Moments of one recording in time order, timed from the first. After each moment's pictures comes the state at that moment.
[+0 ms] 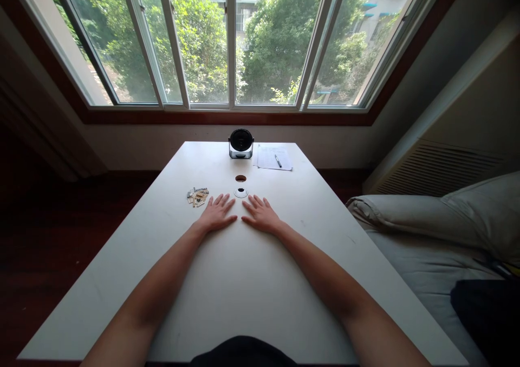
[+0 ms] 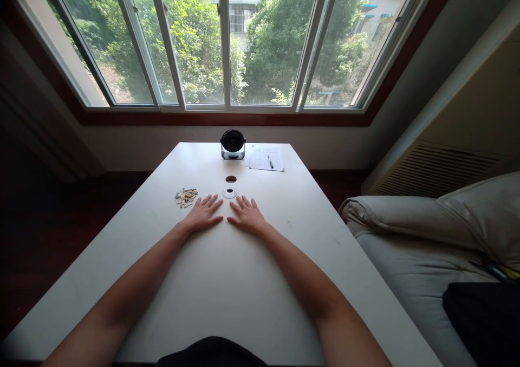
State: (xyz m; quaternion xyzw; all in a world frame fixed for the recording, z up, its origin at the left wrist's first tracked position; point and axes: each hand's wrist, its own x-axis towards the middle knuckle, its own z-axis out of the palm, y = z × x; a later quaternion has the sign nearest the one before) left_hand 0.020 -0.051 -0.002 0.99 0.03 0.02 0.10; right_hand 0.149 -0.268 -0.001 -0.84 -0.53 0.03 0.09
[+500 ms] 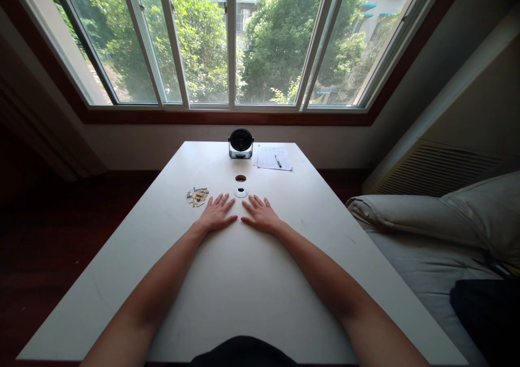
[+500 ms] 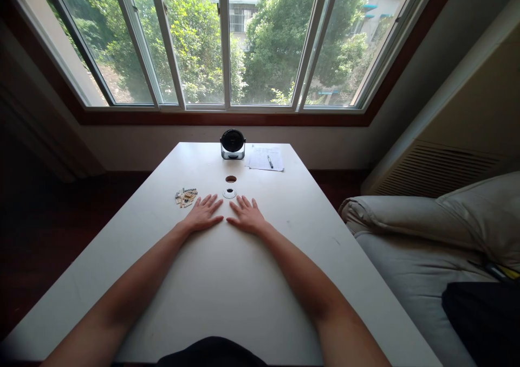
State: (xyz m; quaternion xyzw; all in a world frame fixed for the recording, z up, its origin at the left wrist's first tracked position) left_hand 0.020 -0.054 0.000 1.00 0.04 0.01 0.08; right_hand 0.147 -0.267 0.004 -0.85 -0.52 0.05 0.06
